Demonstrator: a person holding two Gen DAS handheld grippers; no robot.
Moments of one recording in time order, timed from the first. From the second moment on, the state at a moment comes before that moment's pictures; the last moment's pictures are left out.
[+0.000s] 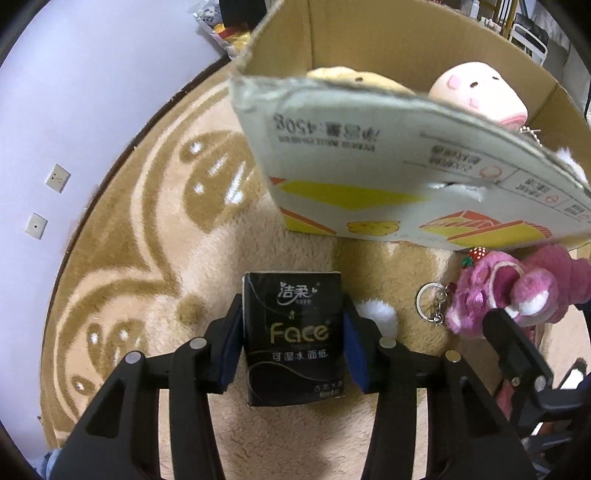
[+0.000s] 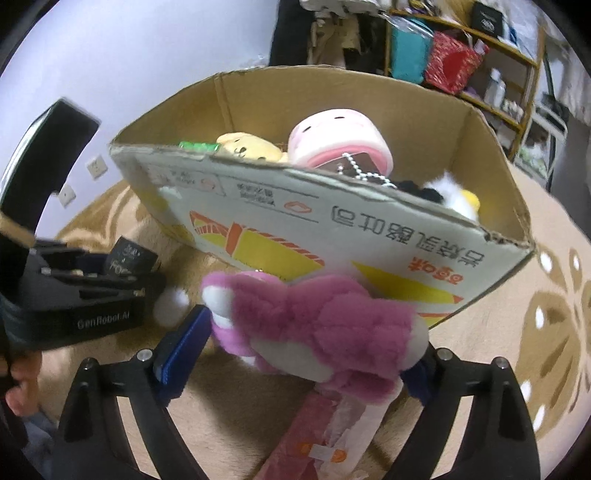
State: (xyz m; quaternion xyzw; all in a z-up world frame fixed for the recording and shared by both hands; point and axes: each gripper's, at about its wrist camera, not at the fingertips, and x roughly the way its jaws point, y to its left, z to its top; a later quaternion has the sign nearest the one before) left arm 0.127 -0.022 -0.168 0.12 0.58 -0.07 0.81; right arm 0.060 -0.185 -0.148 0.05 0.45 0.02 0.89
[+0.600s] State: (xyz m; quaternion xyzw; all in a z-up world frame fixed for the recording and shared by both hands) left arm 0.127 -0.015 -0.145 0.10 0.57 -0.06 0.82; right arm 0.060 -0.198 -0.144 0.12 0.44 -0.01 0.89
